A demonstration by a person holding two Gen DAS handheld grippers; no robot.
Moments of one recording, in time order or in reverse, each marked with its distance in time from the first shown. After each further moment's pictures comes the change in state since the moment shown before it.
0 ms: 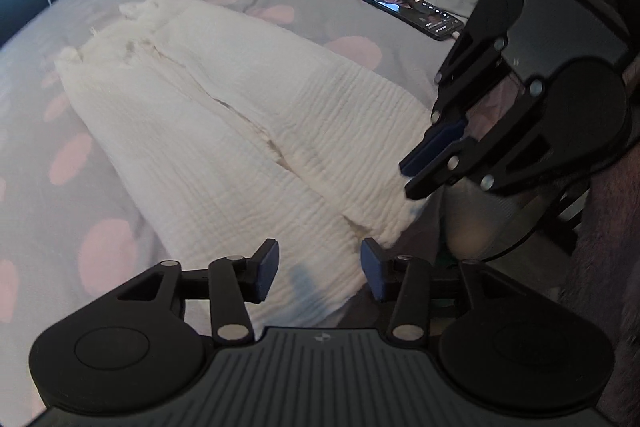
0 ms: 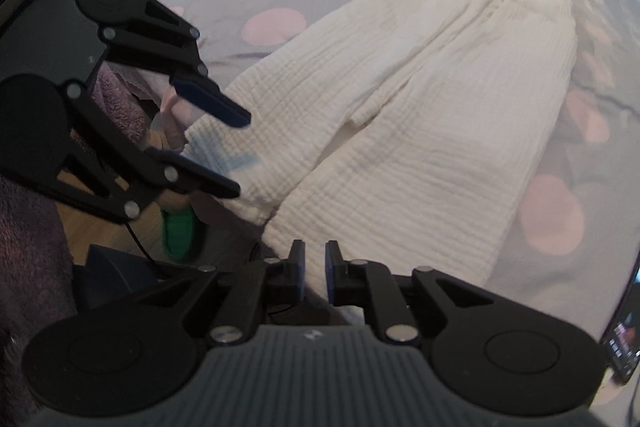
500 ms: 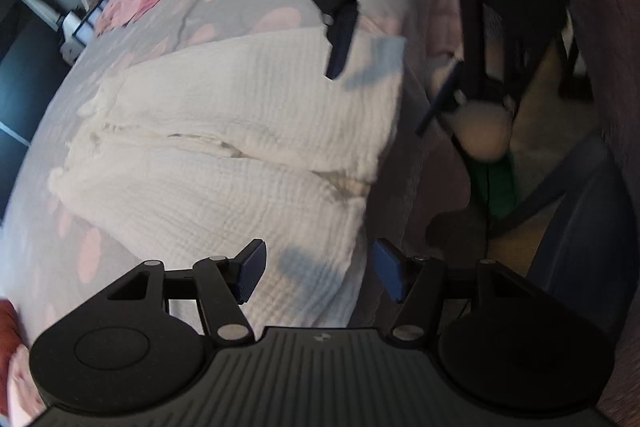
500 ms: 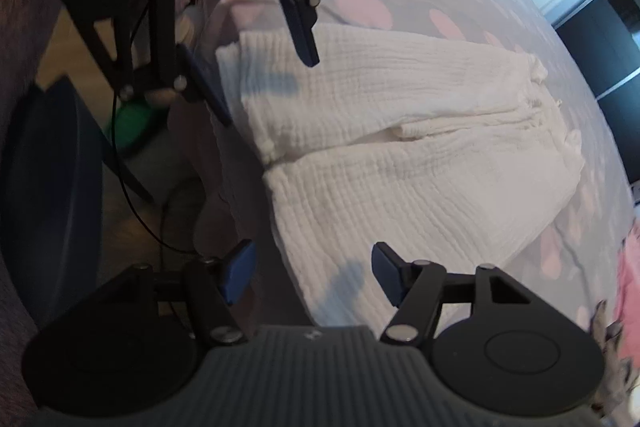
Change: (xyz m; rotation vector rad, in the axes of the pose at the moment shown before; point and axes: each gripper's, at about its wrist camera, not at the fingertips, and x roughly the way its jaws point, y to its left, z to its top) left arm 0.035 -0.056 -0.033 0.511 0.028 0.155; right arm 0.025 0.042 -0.039 -0.594 0.012 -0.226
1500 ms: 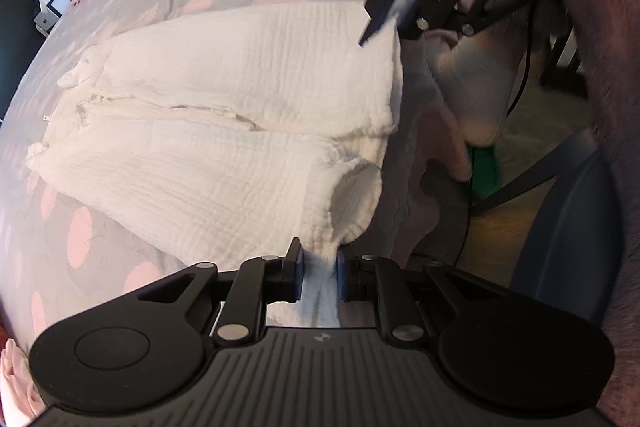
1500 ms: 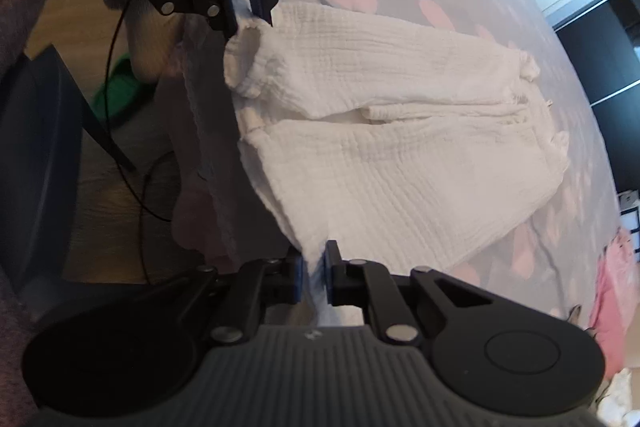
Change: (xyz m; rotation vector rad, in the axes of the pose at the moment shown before) left arm -0.008 0.057 0.002 -0.089 0.073 -0.161; right arm -0.009 -0.051 0.005 0.005 0.054 0.014
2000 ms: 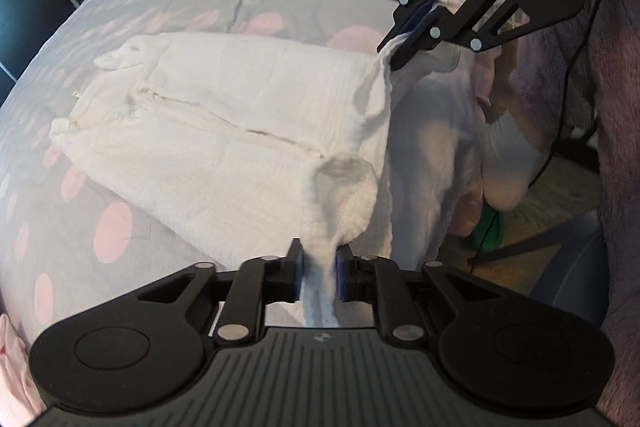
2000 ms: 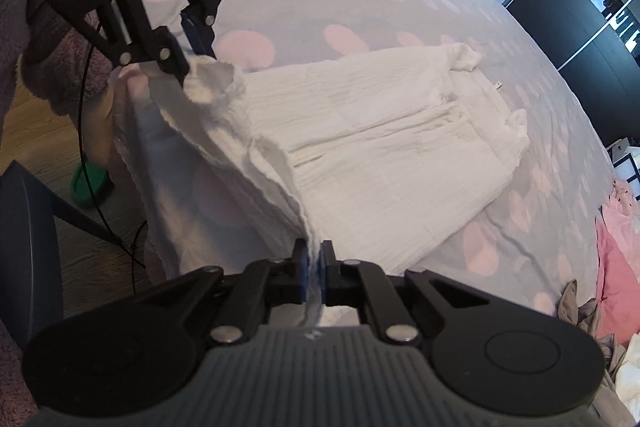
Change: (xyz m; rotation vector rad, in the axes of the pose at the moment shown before) left arm -0.028 0.050 0.009 -0.176 -0.072 -0.037; right arm -0.028 -0.078 0.011 0.200 -0.097 -0.034
